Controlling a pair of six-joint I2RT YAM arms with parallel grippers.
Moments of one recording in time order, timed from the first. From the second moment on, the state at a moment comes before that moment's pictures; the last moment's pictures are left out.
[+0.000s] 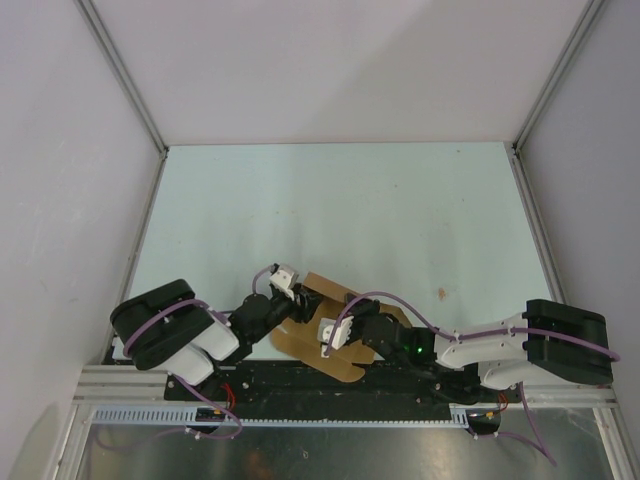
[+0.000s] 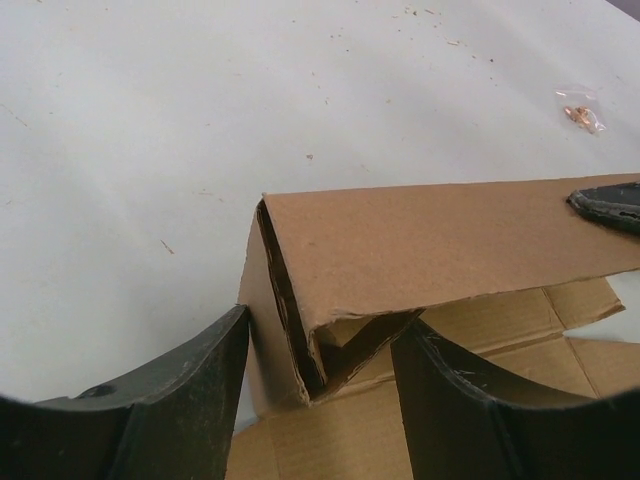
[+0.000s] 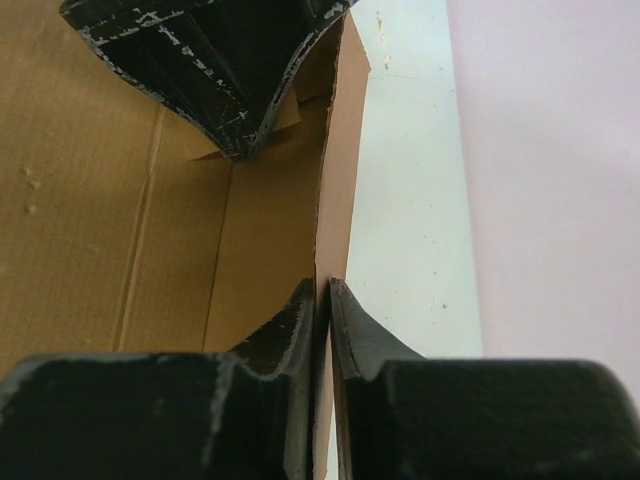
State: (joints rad) left arm -0.88 1.52 0.05 1.28 -0.12 -0.25; right arm 1.37 1.29 0.37 0.56 0.56 -0.83
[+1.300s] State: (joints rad) left arm -0.94 1.56 0.05 1.32 -0.28 -0.20; right arm 1.37 1.29 0.35 0.56 0.52 -0.79
